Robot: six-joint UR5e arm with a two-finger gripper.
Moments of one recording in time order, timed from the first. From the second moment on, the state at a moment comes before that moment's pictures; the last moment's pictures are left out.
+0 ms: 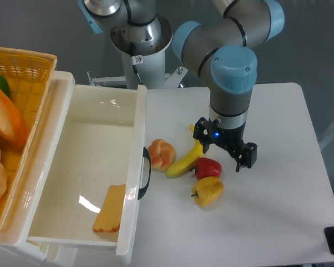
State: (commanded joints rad) arm 2.56 -1.93 -1.46 -1.15 1.56 1.19
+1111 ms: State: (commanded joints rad) arm 2.52 -1.99 -1.49 -1.14 1.64 0.88
